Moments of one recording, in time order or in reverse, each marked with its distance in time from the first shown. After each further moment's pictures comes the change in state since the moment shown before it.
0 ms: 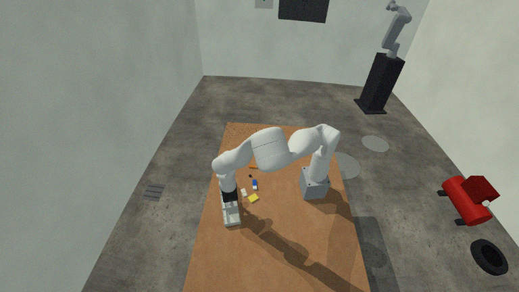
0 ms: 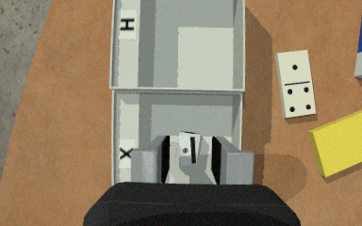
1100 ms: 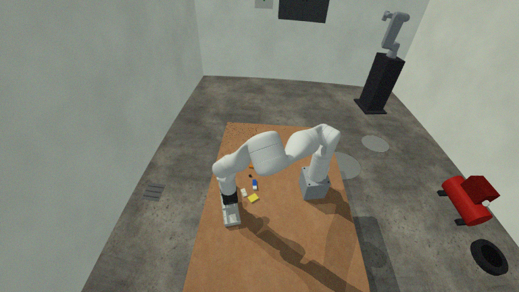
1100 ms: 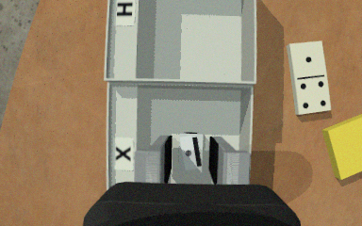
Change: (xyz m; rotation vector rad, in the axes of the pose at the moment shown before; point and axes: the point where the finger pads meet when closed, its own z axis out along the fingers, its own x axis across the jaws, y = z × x) arm -0.002 0.003 0.020 -0.002 -0.004 -0.004
